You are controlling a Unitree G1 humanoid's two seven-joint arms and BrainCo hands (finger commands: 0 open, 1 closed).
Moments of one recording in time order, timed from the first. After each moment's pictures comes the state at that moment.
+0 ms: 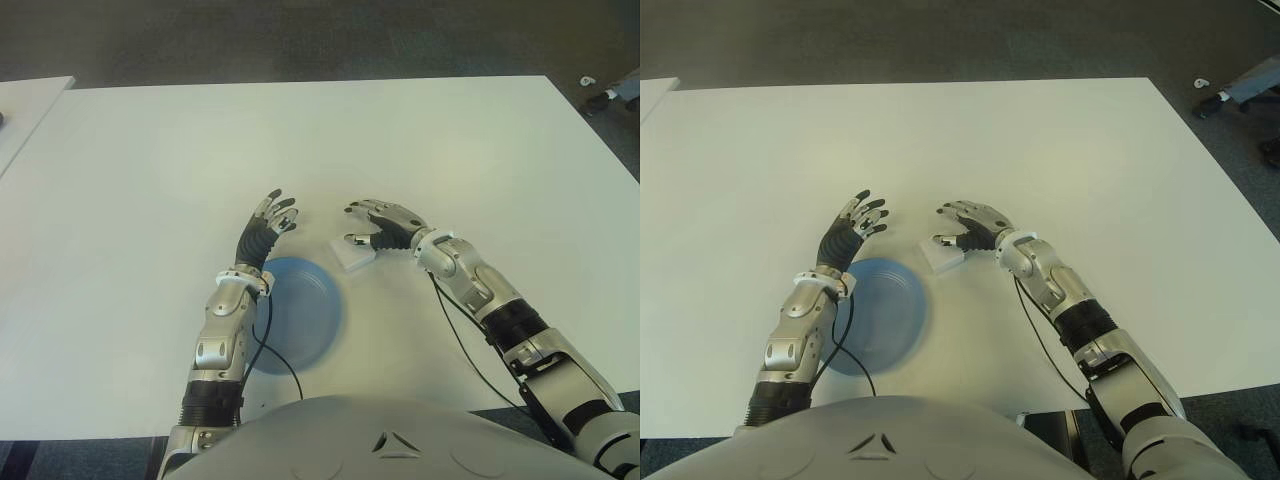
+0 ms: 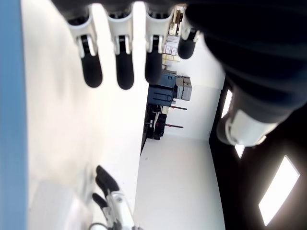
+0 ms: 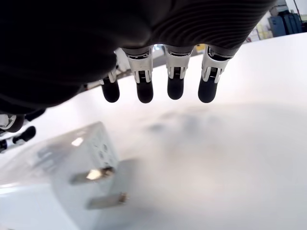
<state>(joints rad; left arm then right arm) 0.14 -0.01 -0.02 -0.06 -0.14 0.11 -0.14 -0.35 -0.47 0.49 0.36 -0.70 -0.21 0.15</state>
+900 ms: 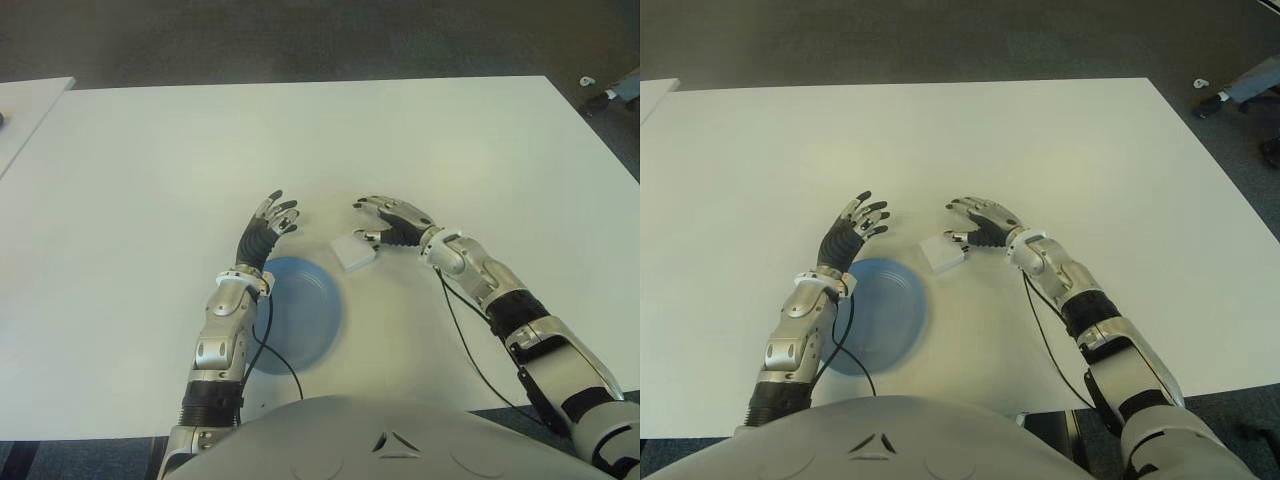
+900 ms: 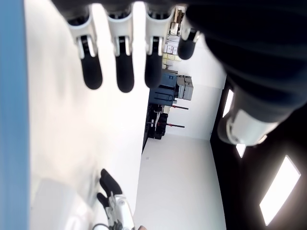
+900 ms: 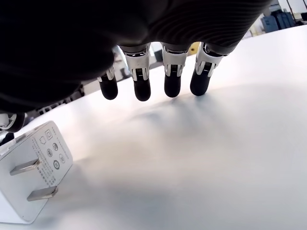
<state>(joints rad) 0.14 -0.01 -0.02 -0.06 -0.14 0.12 -0.14 -0.41 -0.47 0.46 0.58 -0.68 -0.40 0.04</state>
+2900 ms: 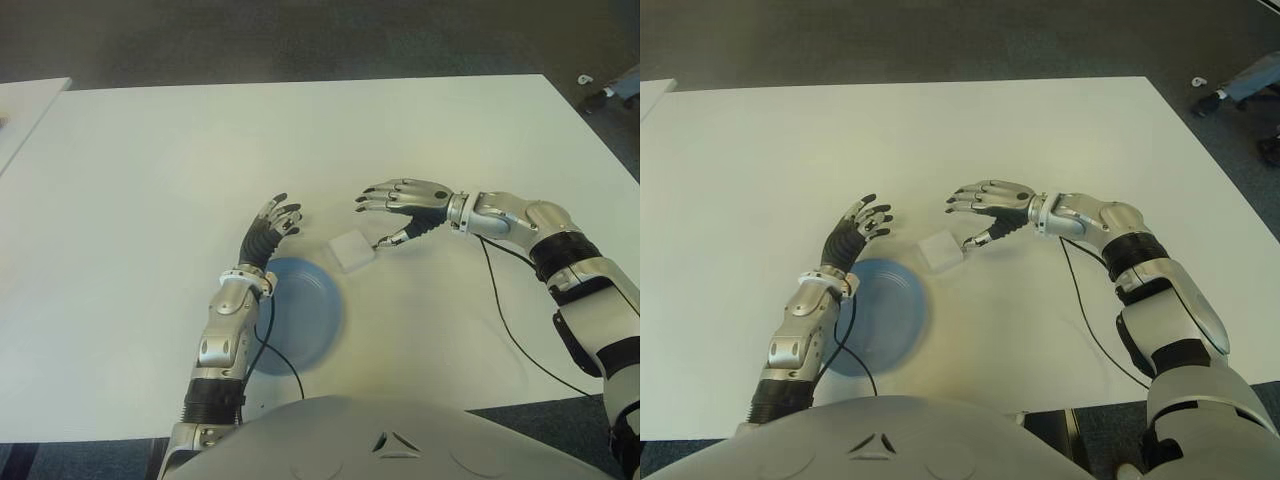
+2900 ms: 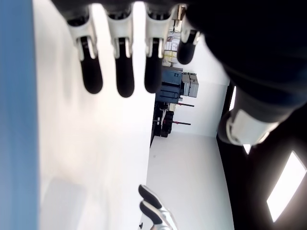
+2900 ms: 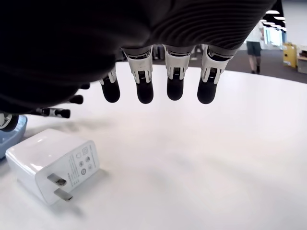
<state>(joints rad) 0.13 -0.01 -0.04 -0.04 -0.10 0.12 -0.12 -0.72 -0.66 0.58 0.78 -0.90 -0.98 -0.03</state>
